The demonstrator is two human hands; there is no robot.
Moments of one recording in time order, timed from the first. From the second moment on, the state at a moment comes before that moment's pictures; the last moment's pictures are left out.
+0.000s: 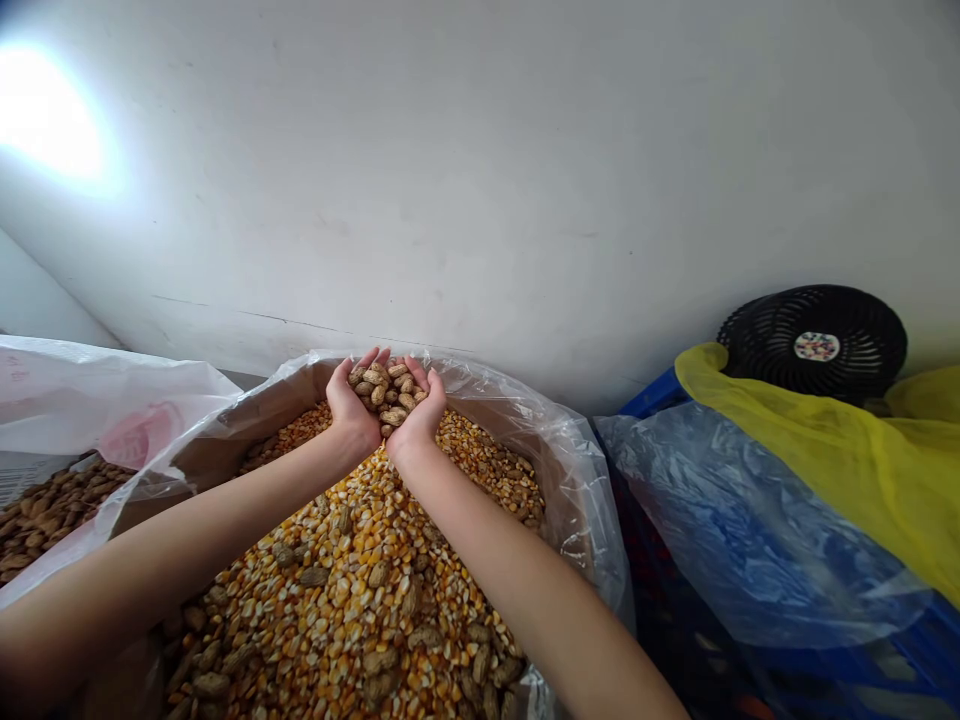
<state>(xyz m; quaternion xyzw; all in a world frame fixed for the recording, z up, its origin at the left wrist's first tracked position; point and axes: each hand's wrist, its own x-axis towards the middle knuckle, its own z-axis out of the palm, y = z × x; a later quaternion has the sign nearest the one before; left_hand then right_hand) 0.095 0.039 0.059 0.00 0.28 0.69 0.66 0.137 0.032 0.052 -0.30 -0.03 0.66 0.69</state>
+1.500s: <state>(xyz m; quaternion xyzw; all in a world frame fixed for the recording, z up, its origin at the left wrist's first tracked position) 0.082 0.041 0.081 0.00 0.21 0.64 0.74 0.143 0.036 0.079 -0.29 -0.03 0.65 0.70</state>
